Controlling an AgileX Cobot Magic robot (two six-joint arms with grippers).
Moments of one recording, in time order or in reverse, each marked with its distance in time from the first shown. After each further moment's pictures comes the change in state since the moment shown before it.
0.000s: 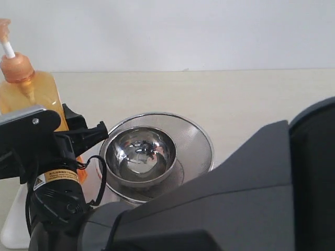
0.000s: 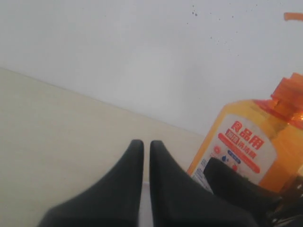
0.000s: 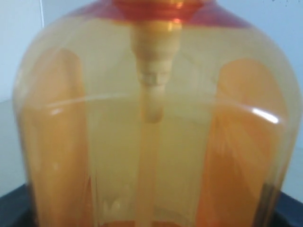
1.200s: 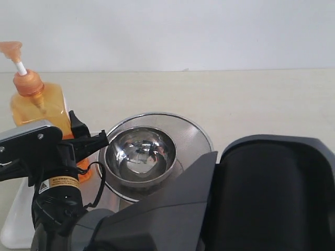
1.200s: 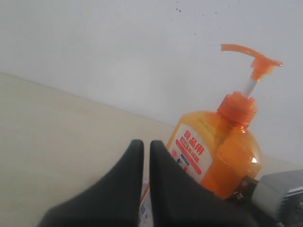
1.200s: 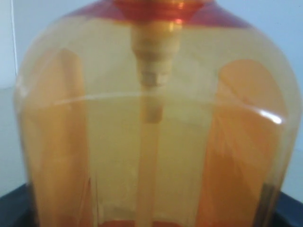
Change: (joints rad) left arm 0.000 0.000 0.000 -0.002 0.055 0.000; right arm -0.031 0.178 -0.159 0.012 -0.079 -0.031
